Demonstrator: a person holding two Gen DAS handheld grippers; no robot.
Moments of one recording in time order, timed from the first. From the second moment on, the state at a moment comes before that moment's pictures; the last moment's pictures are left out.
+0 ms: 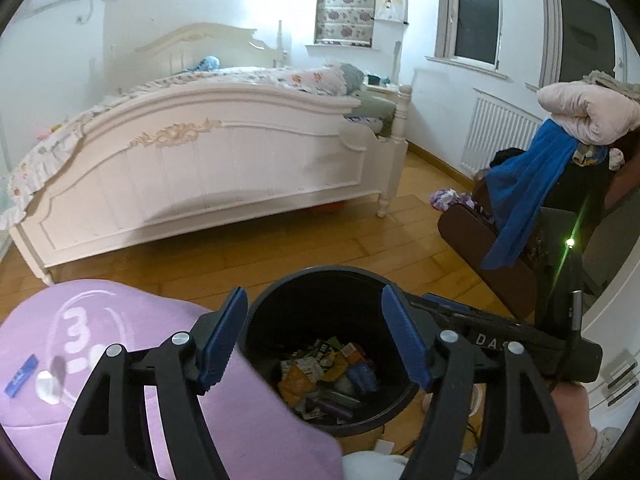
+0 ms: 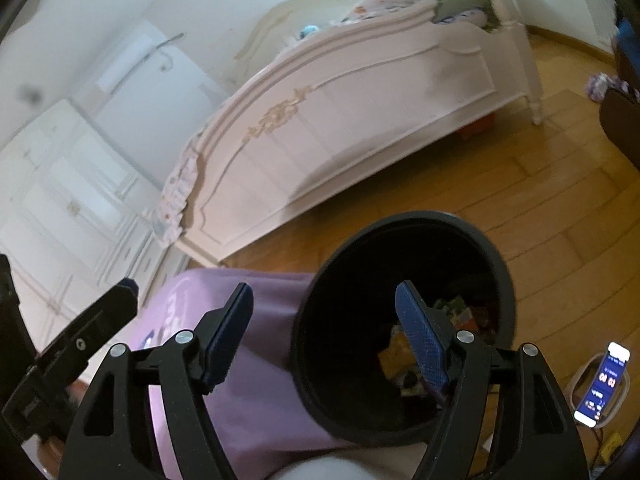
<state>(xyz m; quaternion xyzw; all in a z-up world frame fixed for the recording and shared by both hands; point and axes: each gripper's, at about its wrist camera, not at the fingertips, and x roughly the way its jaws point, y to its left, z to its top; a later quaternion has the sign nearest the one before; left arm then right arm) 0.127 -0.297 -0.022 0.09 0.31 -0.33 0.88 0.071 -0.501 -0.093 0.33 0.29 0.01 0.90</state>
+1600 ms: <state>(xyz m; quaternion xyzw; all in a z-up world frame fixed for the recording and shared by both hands) 0.258 0.014 -0.104 0.10 0.42 -0.15 0.89 0.230 -0.138 -0.081 -0.01 0.40 0.22 0.89</state>
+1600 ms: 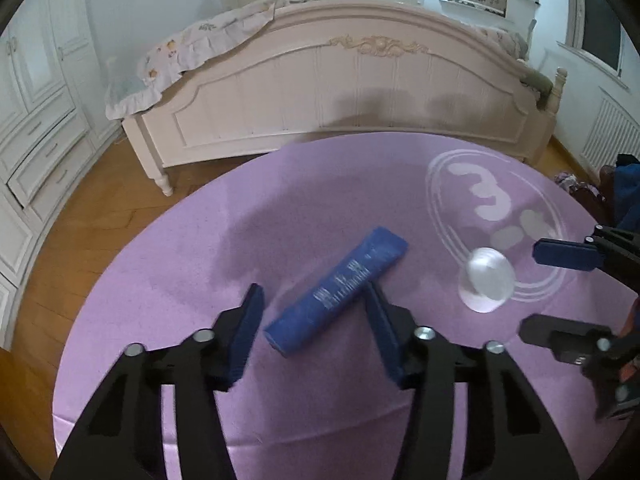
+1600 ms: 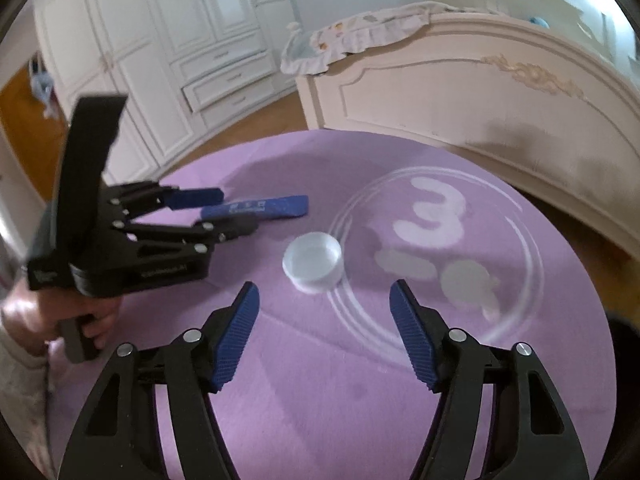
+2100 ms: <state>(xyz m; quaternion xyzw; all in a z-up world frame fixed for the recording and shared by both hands) 0.243 0.013 -0.098 0.02 0.42 -0.15 0.90 0.230 -0.150 -0.081 0.03 0.41 0.23 0.88</state>
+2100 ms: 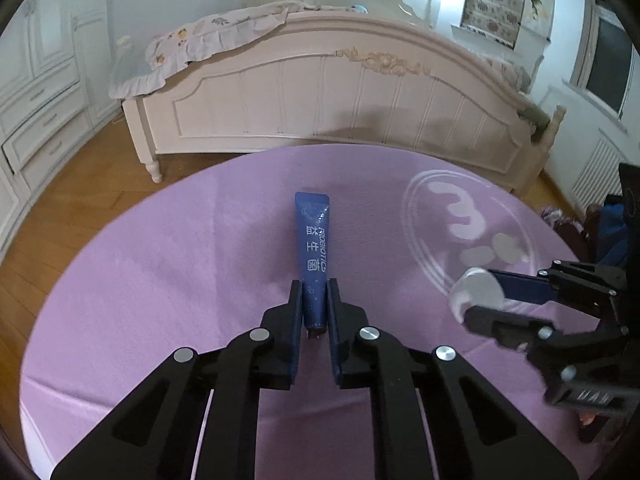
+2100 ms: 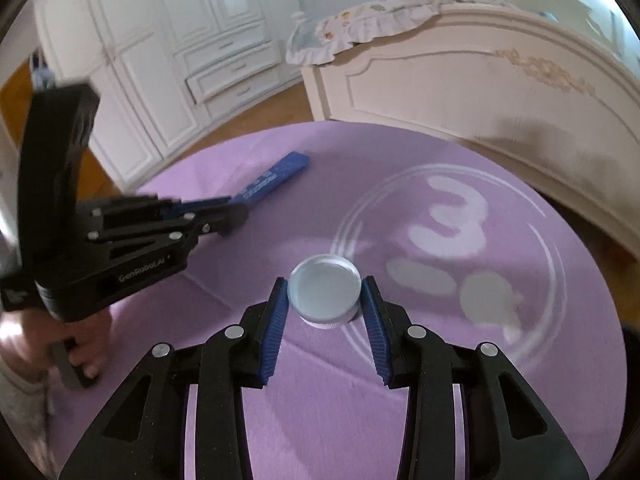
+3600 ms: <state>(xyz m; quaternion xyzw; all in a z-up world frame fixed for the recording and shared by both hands) 0.139 -0.310 -0.079 0.09 0.38 -0.36 0.85 0.100 -0.508 -0.130 0.32 0.32 -0.02 0.89</state>
